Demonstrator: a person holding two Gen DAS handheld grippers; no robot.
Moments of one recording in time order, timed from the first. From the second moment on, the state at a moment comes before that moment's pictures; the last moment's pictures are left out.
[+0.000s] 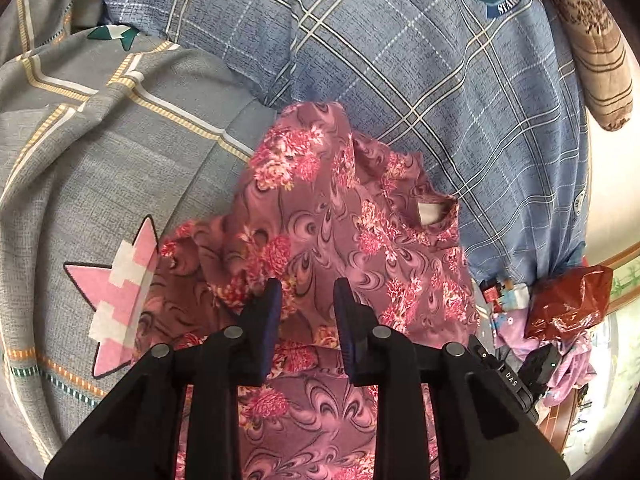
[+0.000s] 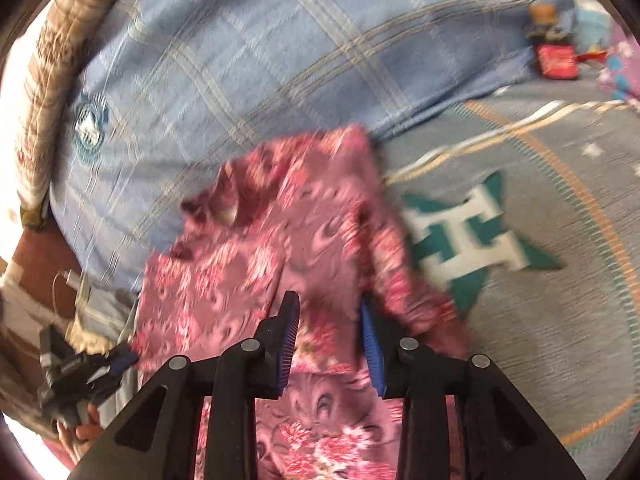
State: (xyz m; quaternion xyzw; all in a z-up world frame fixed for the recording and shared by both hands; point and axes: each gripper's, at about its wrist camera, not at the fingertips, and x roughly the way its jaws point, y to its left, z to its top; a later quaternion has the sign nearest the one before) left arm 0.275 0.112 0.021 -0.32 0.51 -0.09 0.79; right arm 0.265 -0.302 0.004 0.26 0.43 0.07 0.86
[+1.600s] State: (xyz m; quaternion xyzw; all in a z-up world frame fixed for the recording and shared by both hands) left arm 0.075 0.156 -0.001 -0.20 0.65 -0.16 0.72; right arm -0.010 -0.383 -0.005 0.30 0.45 0.01 0.84
